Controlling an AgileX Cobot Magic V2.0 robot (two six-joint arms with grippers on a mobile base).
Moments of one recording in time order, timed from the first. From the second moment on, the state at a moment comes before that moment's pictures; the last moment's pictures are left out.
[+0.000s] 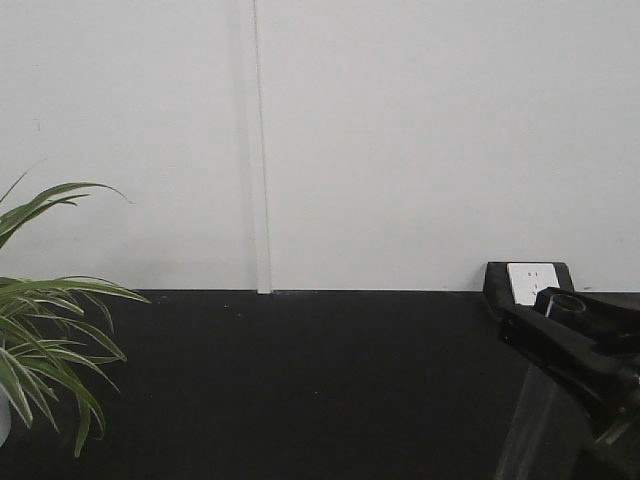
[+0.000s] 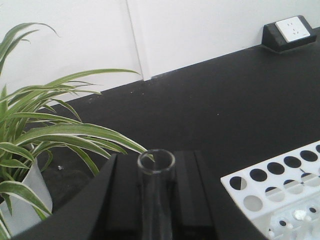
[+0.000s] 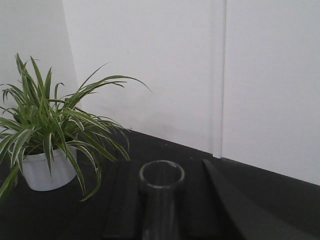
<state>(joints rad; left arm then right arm) -0.28 0.54 -0.68 0.03 0.52 0.02 0.36 0.78 -0.73 -1.76 -0.30 1.83</state>
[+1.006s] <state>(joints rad) -0.28 0.54 -0.68 0.02 0.52 0.03 0.36 0.78 -0.72 -1.76 -0.30 1.83</state>
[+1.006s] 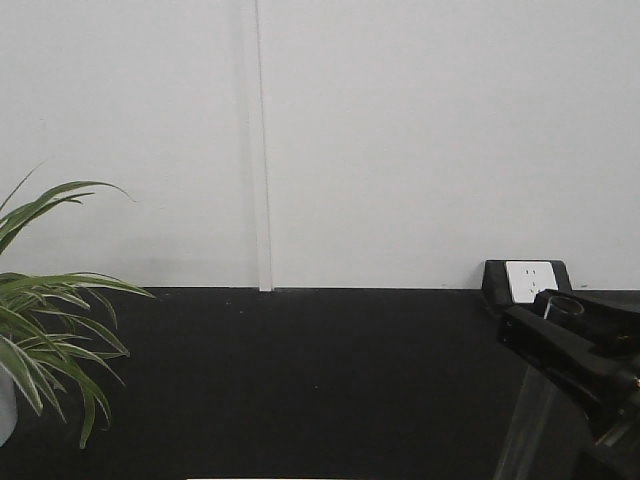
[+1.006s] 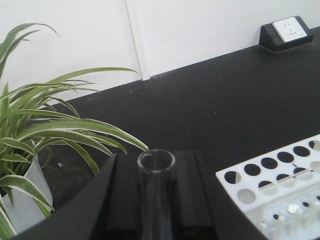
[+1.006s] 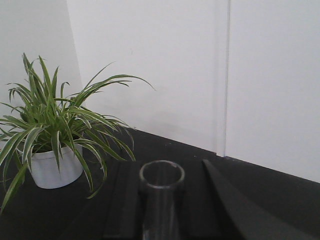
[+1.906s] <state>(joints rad) -0.28 0.54 -0.68 0.02 0.52 0.03 0.36 0.78 -0.72 -1.76 -0.30 1.83</state>
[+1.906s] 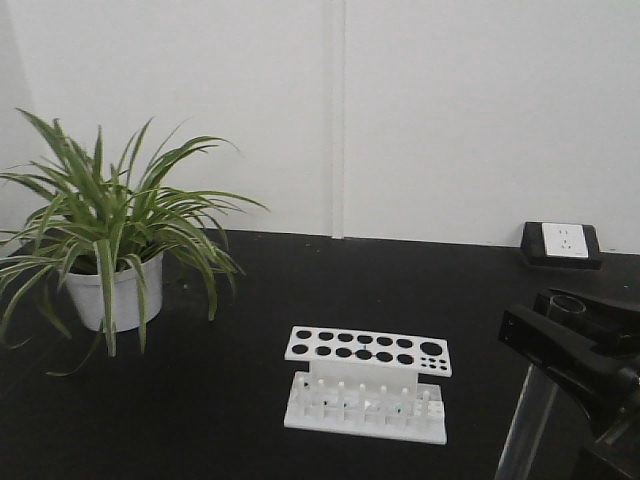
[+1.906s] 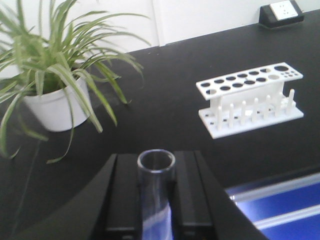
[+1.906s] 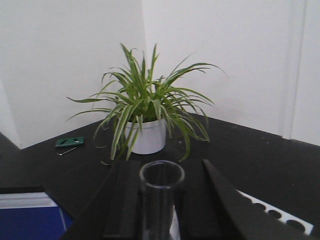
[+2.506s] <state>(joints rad) -0.28 0.54 -0.68 0.02 0.52 0.03 0.36 0.78 -0.72 -1.76 -0.30 1.83</state>
